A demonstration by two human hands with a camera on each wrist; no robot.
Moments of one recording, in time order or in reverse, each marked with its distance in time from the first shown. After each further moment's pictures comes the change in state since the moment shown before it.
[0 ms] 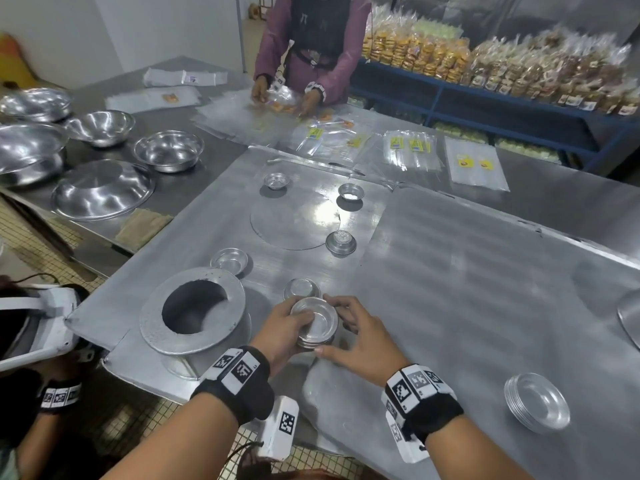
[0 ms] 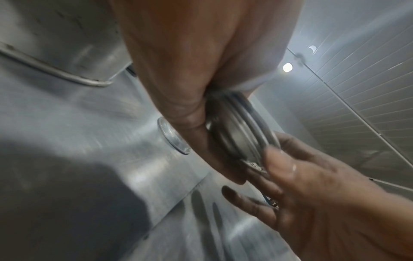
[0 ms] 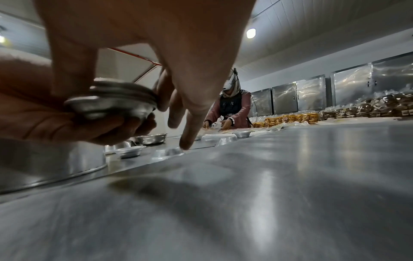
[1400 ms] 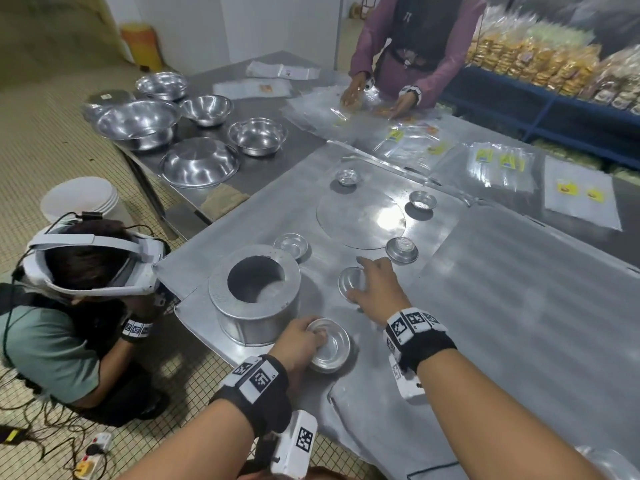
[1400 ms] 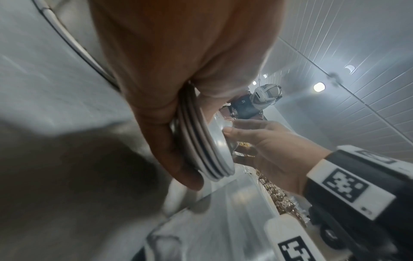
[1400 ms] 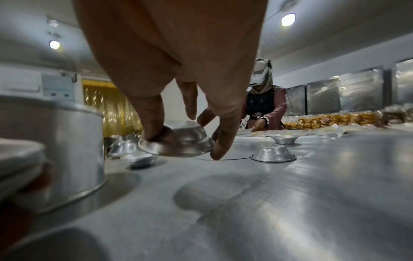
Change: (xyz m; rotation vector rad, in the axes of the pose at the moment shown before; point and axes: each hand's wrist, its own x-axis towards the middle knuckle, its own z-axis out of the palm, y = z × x) left_hand -0.027 -0.033 -0.034 0.247 0.283 0.016; right_hand 0.119 0.001 0.029 -0.443 -0.076 0.049
